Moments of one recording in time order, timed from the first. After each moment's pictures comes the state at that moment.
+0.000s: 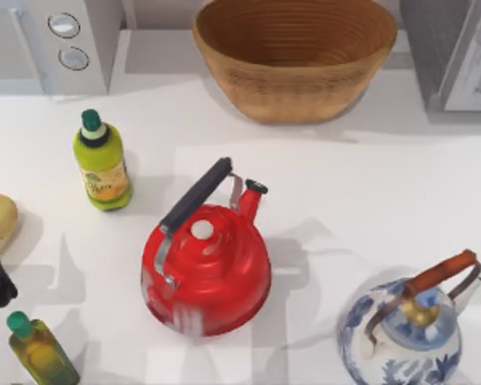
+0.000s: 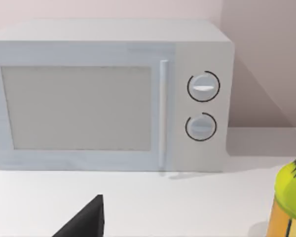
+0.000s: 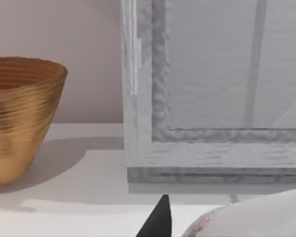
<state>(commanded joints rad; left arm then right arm) 0.00 0.00 0.00 0.00 0.00 0.00 0.00 0.00 0.00 0.00 0.00 0.00</state>
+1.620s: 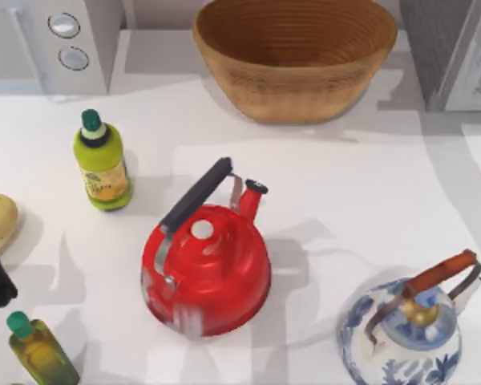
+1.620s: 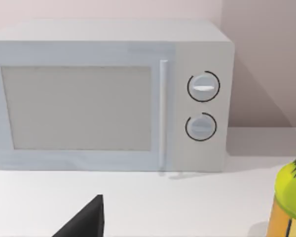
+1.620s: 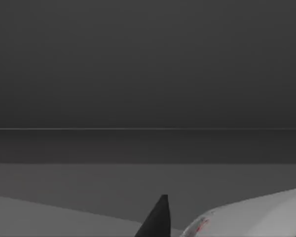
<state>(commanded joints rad) 0.00 0.00 0.00 0.00 0.00 0.00 0.18 1.30 1.71 -0.42 0.19 0.02</state>
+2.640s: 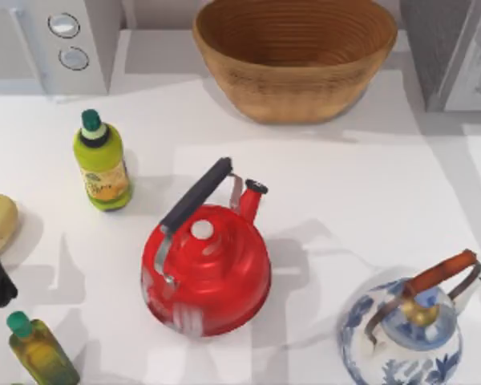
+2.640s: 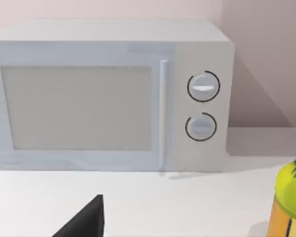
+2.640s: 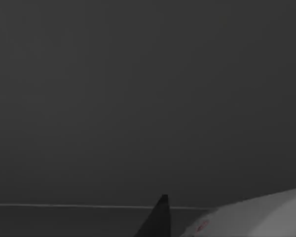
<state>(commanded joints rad) 0.00 0.00 0.00 0.00 0.00 0.00 0.14 1.70 2.22 -0.55 0.17 0.00</state>
